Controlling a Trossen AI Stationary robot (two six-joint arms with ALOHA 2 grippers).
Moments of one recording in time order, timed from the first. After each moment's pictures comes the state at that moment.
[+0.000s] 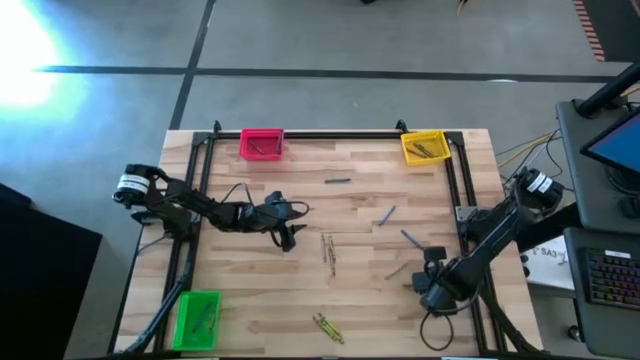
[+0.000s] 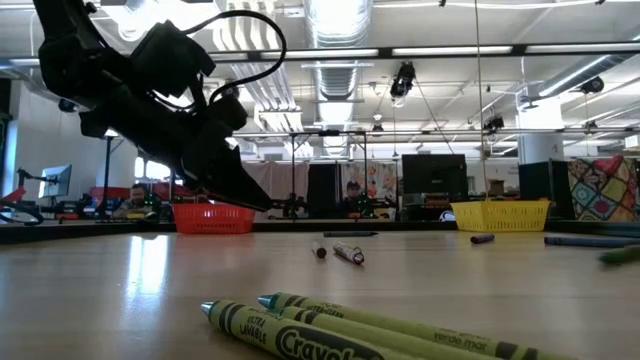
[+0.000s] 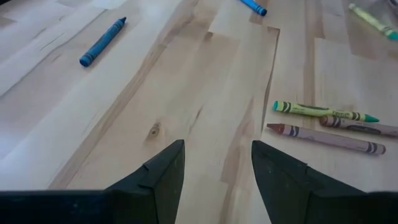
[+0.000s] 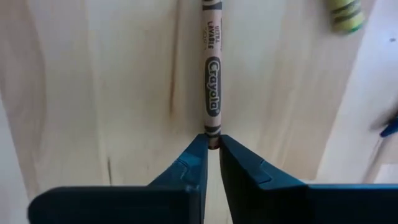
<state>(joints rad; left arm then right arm) -0.05 1.60 0.46 0.56 -0.28 -0.26 0.84 1.53 0.77 -0.82 0.00 0.77</state>
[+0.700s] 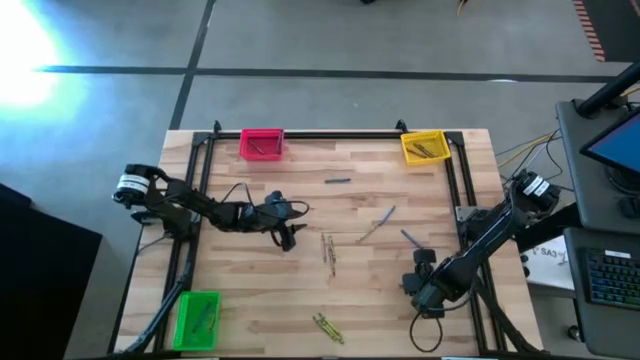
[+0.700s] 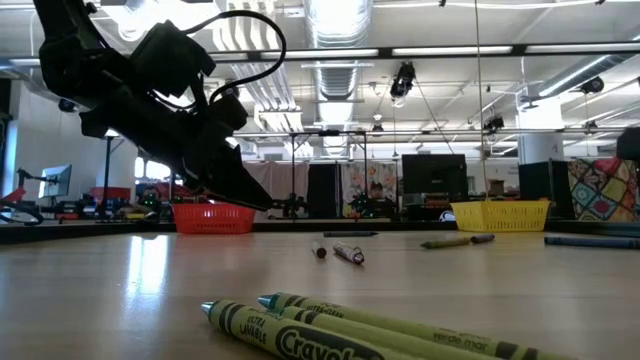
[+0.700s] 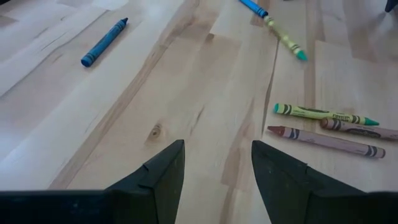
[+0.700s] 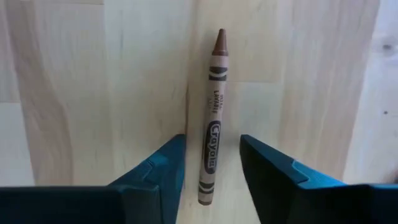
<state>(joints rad) -0.04 1.60 0.46 0.57 -0.28 -0.27 0.78 1.58 0.79 -0.69 0.07 0.75</state>
